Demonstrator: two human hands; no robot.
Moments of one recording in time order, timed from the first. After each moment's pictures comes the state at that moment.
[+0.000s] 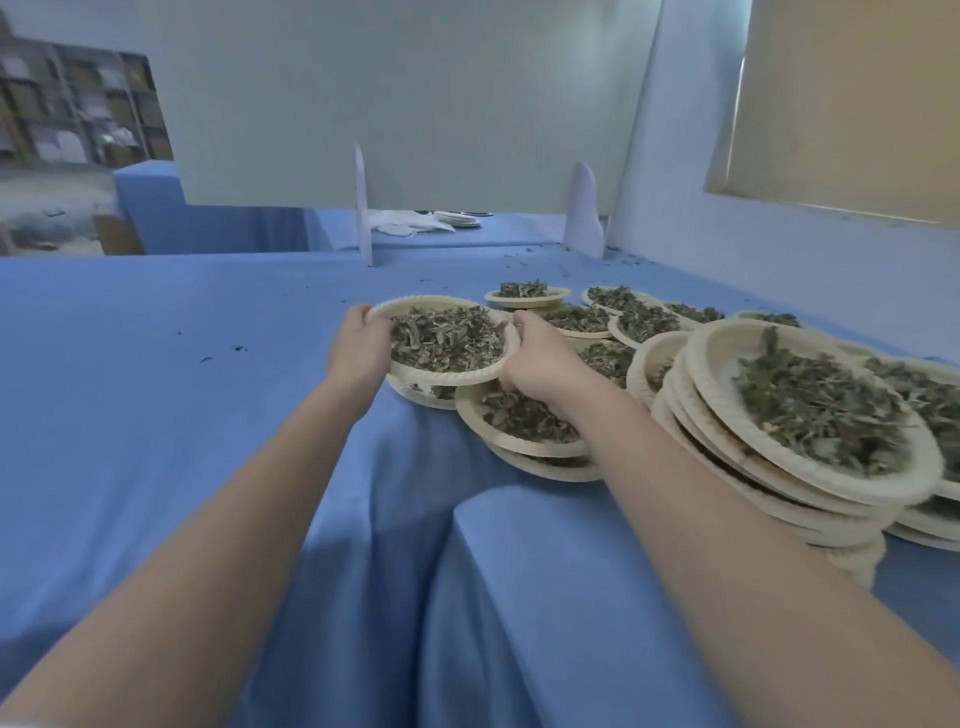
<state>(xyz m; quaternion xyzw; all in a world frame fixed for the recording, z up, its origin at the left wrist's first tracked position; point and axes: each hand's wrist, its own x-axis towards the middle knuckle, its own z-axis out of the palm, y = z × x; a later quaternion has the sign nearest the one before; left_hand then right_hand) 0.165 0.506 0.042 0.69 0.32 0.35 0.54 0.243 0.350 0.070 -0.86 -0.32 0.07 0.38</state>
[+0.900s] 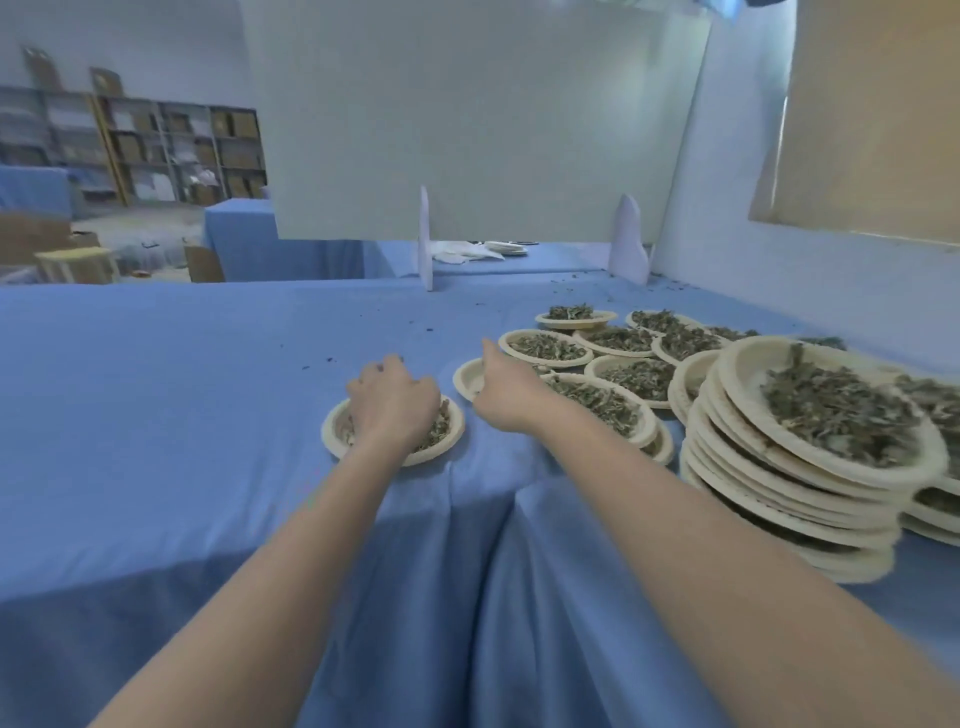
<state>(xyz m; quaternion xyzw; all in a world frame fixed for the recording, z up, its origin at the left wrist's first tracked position) 0.072 0.478 0.044 0.82 0.42 0.27 0.28 0.155 0.384 0.074 -0.87 -0.43 0.08 0.24</state>
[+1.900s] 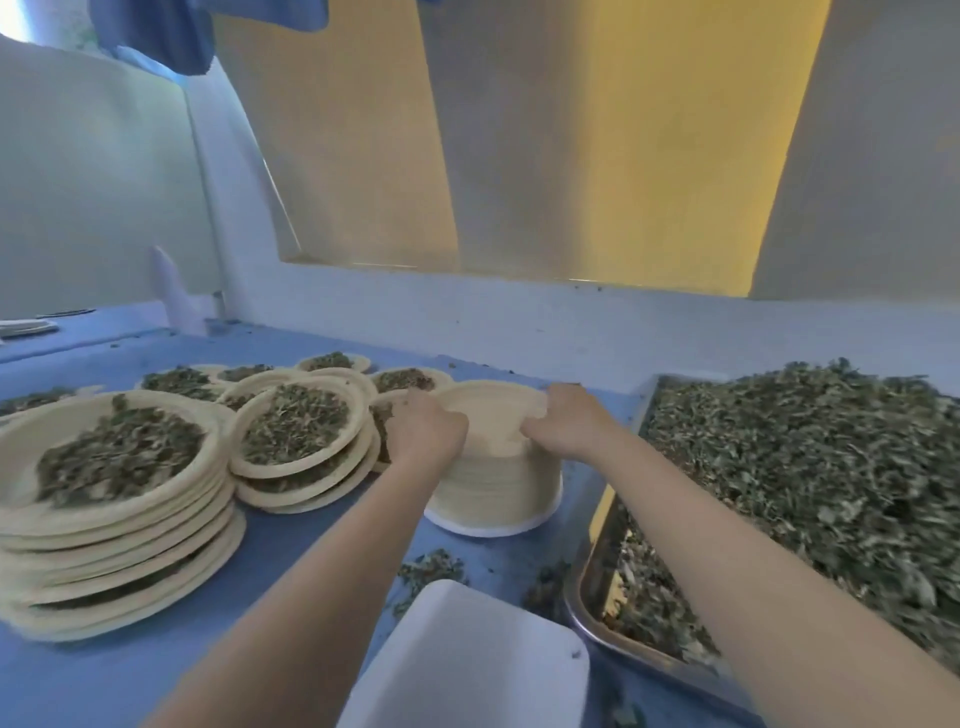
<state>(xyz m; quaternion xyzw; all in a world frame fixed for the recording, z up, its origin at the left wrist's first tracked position) 0.273 -0.051 0.091 0.90 0.07 0.10 0.41 0.263 -0.202 0.107 -0.96 0.01 -0.04 0.26</state>
